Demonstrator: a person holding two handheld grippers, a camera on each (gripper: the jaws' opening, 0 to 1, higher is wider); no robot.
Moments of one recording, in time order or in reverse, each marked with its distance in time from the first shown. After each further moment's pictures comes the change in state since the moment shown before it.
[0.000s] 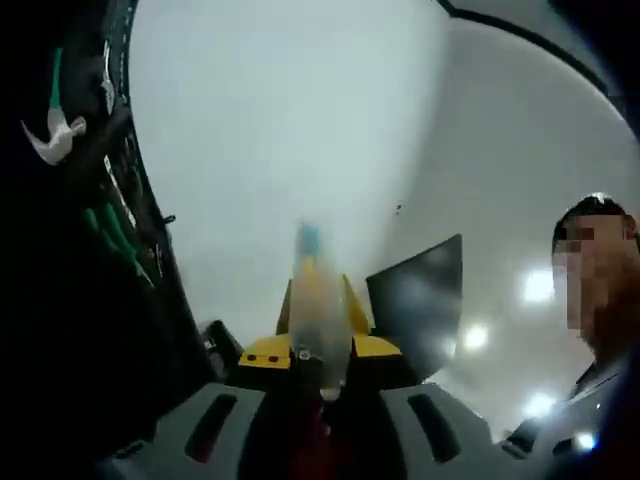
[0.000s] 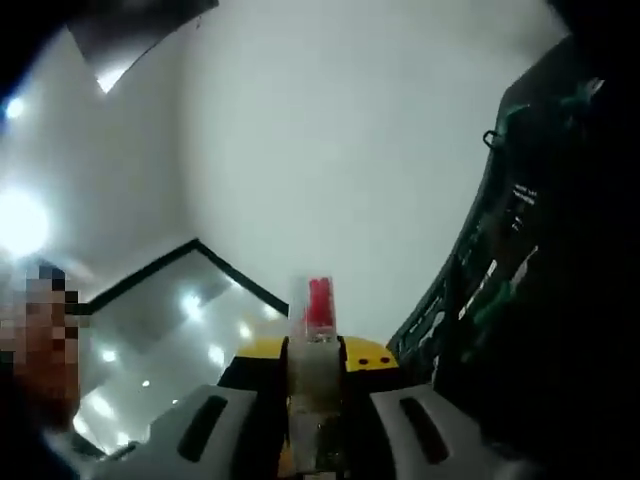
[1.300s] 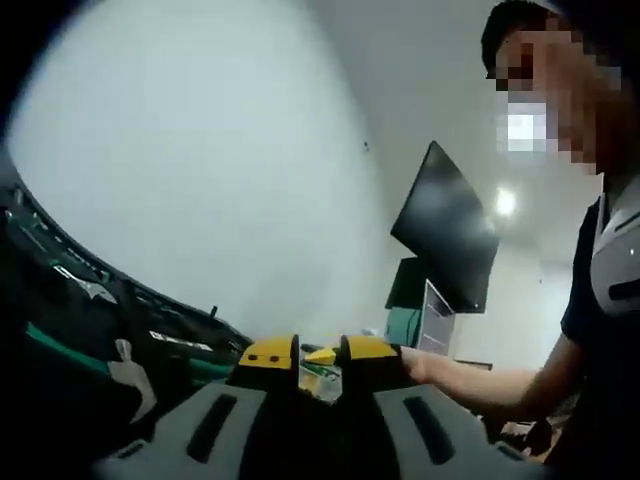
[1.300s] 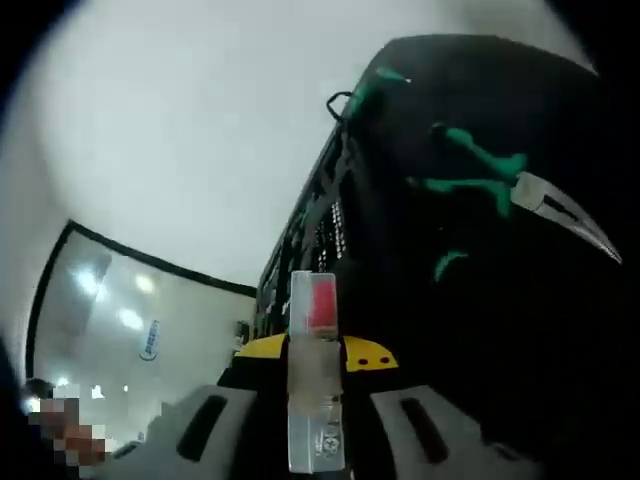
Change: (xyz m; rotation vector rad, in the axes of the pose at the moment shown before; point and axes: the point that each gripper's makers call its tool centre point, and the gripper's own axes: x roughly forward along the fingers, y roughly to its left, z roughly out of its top) left arm -0.042 0.036 0.058 0.623 0.096 0.055; right arm -0.051 -0.173 0.071 0.116 0.427 -0.598
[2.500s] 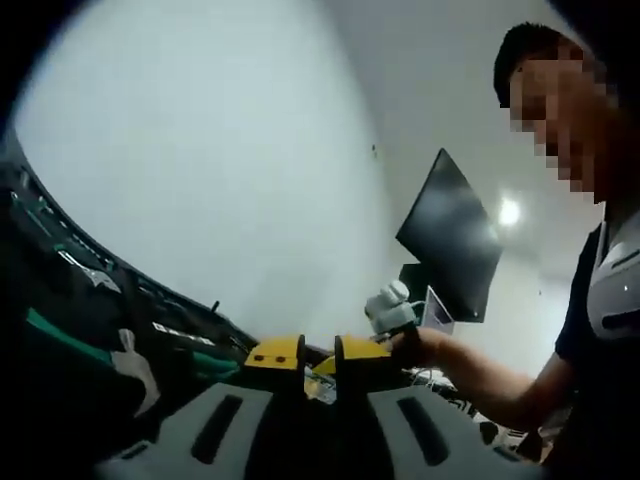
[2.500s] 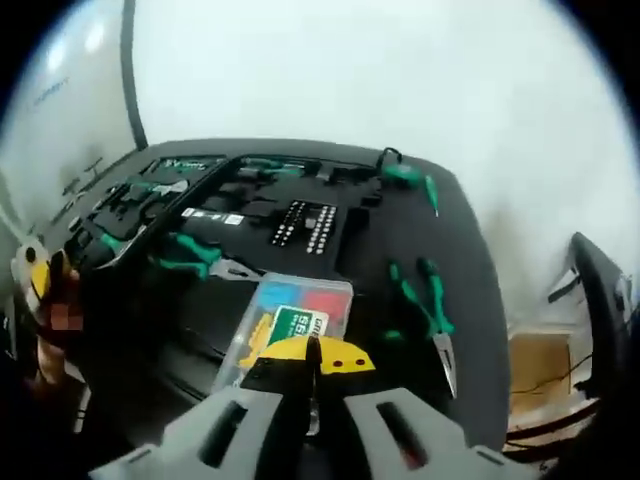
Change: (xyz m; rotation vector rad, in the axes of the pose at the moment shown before) left arm -0.003 0.013 -0.002 -0.048 -0.001 0.012; right arm -0.024 -0.008 0.022 -0.944 0.100 -0.651
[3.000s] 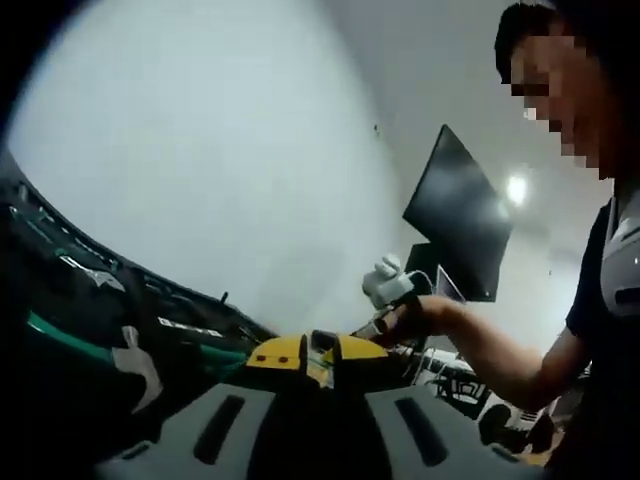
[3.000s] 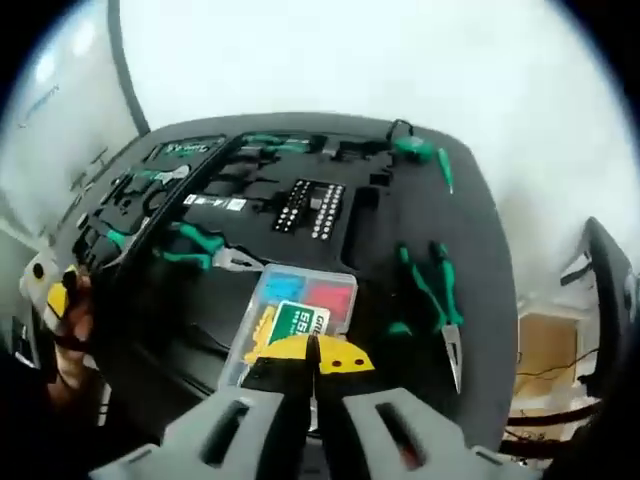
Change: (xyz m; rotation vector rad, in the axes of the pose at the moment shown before) left arm 0.005 0.002 -0.010 0.043 0.060 0.055; right arm 0.004 -0.001 -0.001 0.023 0.150 0.095
